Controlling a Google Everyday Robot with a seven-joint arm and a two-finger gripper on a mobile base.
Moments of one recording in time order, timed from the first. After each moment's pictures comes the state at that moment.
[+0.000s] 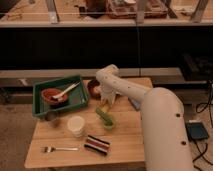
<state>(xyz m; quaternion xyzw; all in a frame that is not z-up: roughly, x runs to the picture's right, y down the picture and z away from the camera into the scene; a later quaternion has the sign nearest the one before) 0.024 0.096 0.946 -0.31 -0.20 -0.51 0.78</state>
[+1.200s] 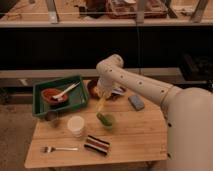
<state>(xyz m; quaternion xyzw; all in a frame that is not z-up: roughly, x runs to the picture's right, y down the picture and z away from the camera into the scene) -0.009 0.014 0.839 -0.14 -0.23 -0.59 0.76</state>
